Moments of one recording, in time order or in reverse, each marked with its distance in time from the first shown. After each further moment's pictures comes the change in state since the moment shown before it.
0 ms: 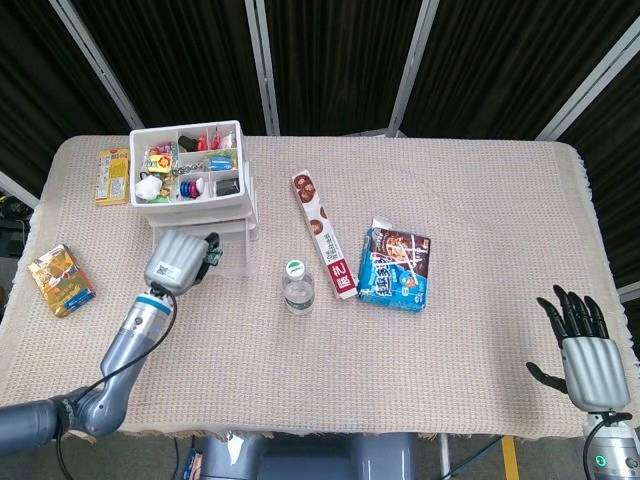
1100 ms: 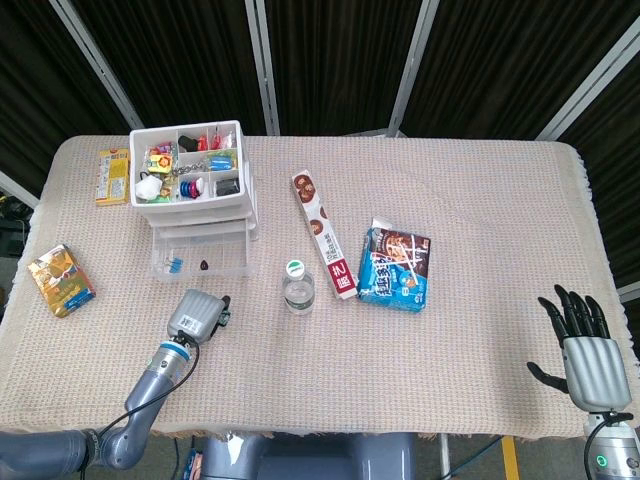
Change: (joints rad) left arm 0.094 -0.199 0.172 0.087 -0.026 -0.038 0.085; right arm -0.001 0.001 0.001 0.002 -0.002 0.004 0.005
